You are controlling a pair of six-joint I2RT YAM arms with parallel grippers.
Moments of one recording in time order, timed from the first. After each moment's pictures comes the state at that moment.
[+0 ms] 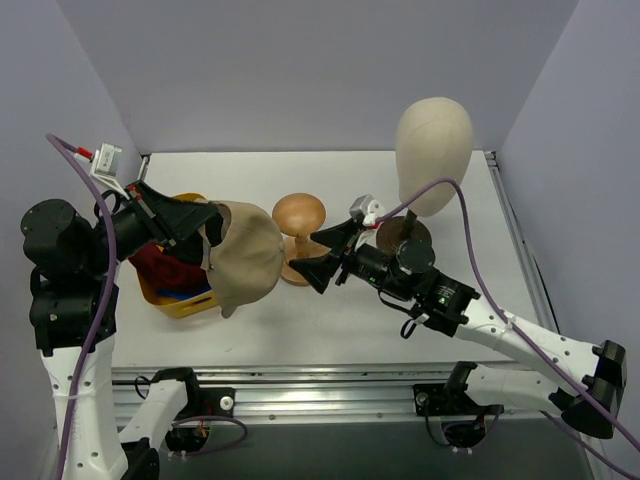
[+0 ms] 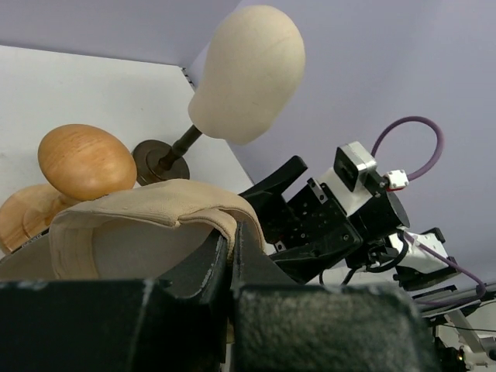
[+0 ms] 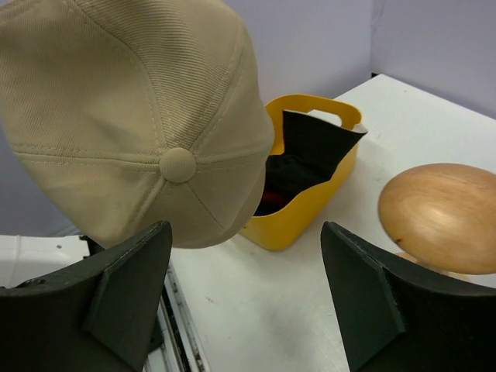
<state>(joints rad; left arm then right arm) 0.06 0.88 1.47 -0.57 0.83 -0.76 0.96 1.03 0.88 0.25 -0.10 0.25</state>
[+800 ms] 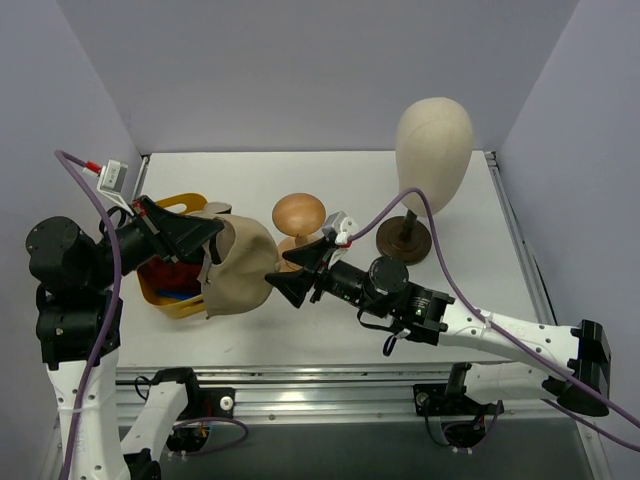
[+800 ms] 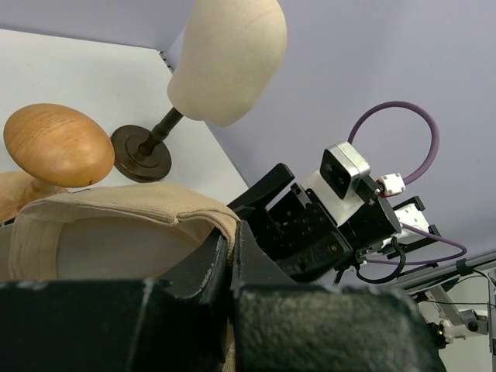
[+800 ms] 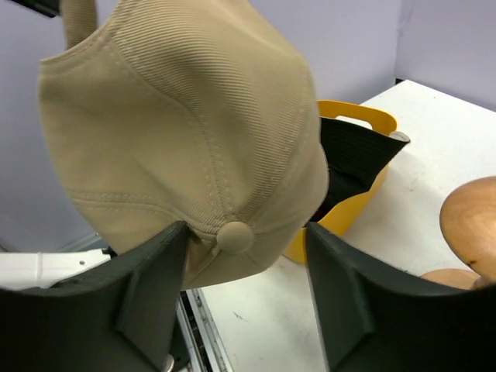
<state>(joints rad) 0.05 0.80 1.37 -0.52 0.90 -0.81 1.15 1.14 0.90 0.35 0.04 0.26</state>
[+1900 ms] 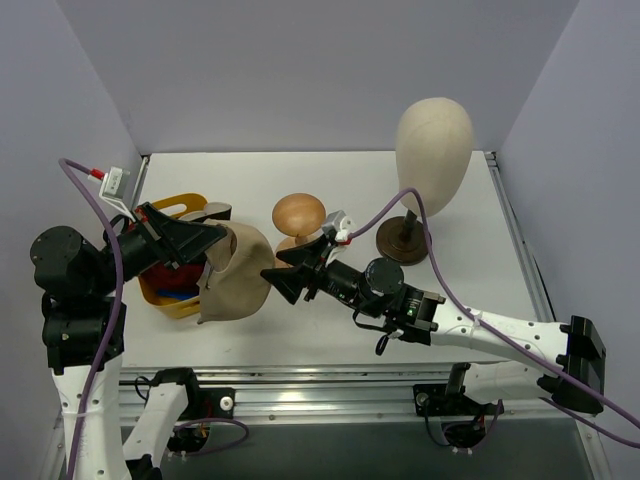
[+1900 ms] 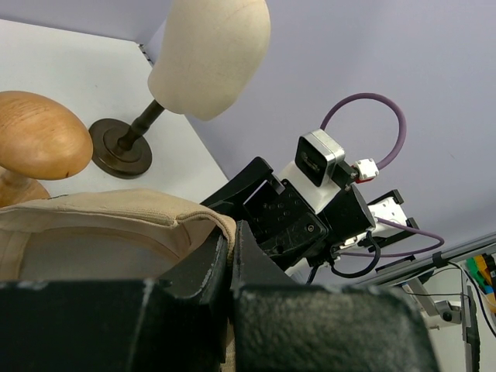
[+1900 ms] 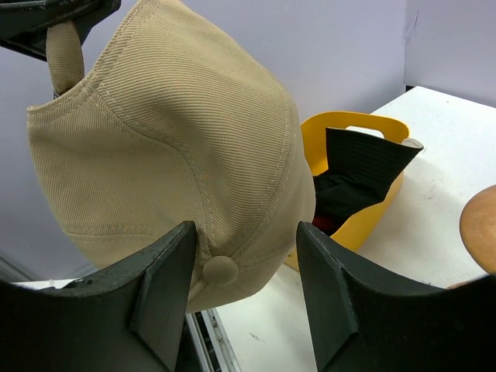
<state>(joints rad) 0.05 0.76 1.30 -0.45 0.93 -0.89 1.16 1.18 0.87 0.46 0.07 0.32</state>
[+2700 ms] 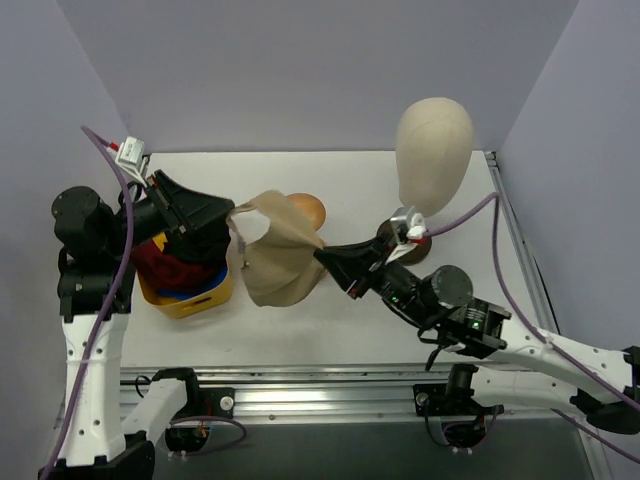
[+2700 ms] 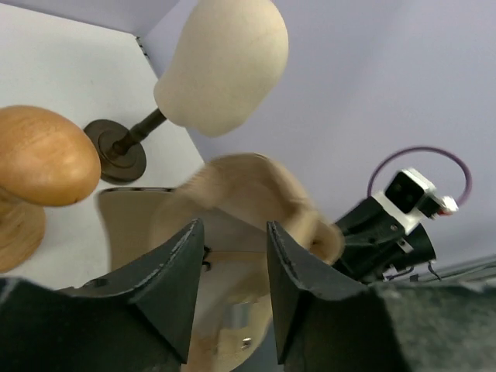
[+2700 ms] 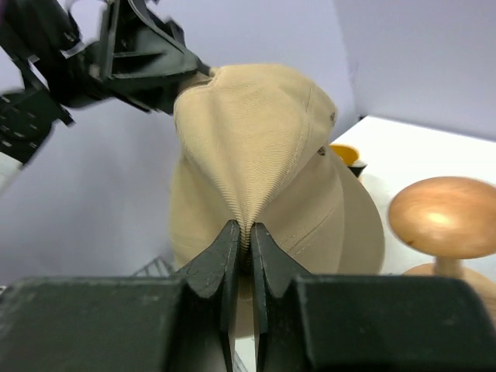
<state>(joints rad) 0.03 0.90 1.29 -0.34 0.94 -0.95 1.19 0.90 0.88 0.25 0.23 0.34</state>
